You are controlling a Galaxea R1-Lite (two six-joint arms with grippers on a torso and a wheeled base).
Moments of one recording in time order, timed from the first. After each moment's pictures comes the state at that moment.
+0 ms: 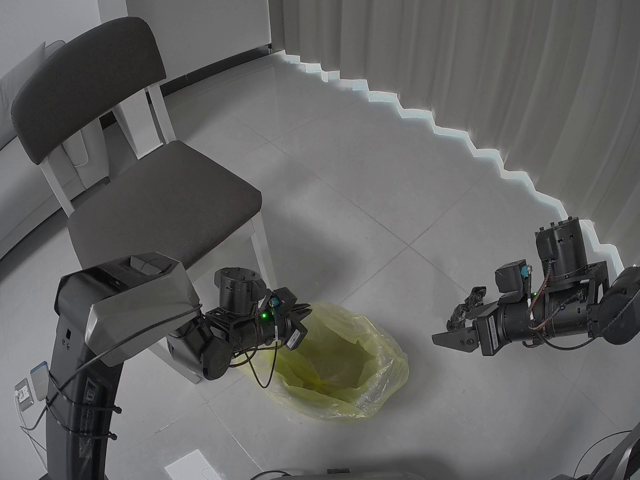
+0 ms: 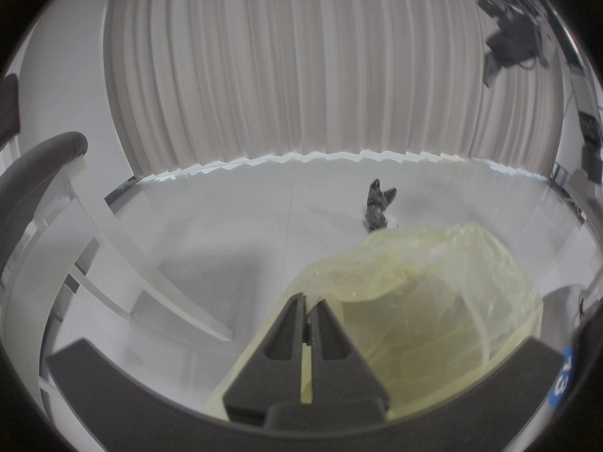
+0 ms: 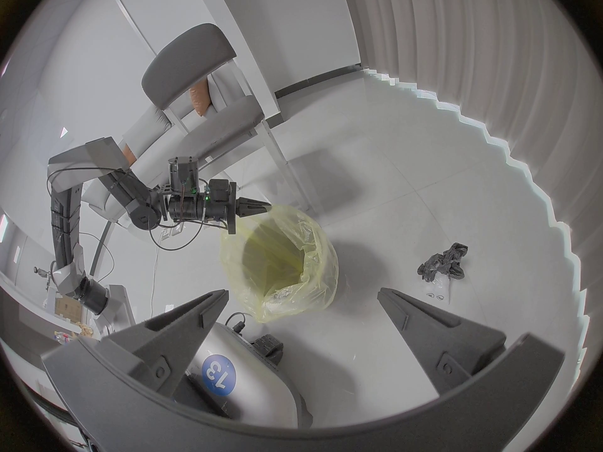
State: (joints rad) left arm -0.43 2.46 -1.07 -0.97 -0.27 0.43; right arm 0.39 1.67 -0.72 -0.24 0.23 0.02
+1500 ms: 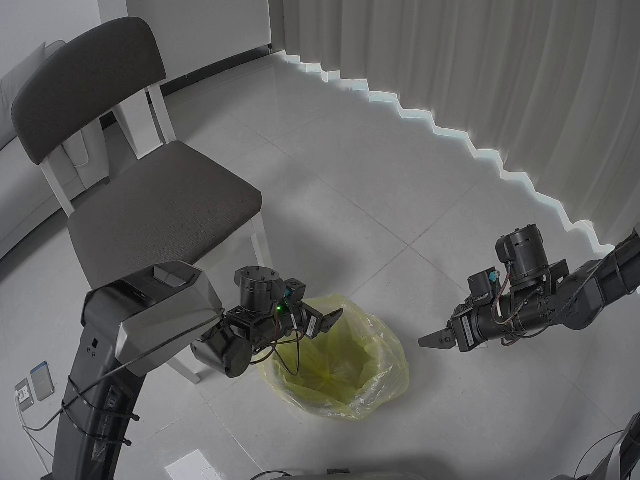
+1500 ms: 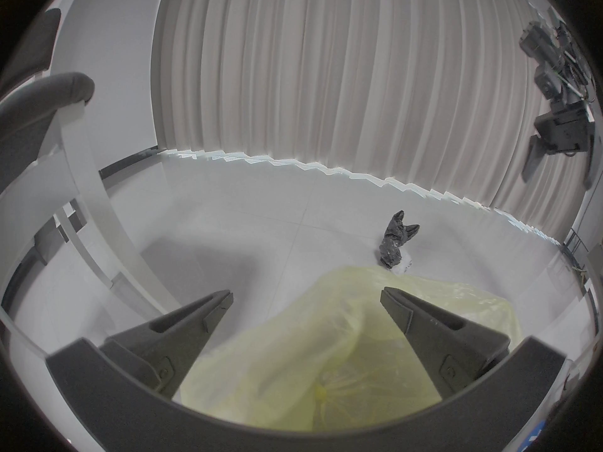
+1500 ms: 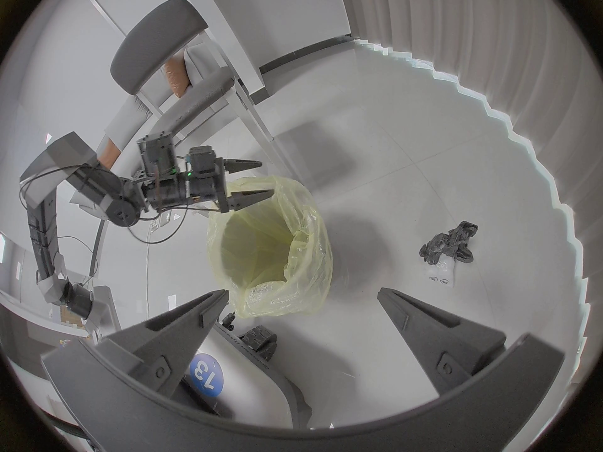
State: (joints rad) left arm -0.46 2.57 -1.25 -0.97 -0.20 0.17; right arm 0.36 1.89 -0.85 -0.19 0.23 0.02
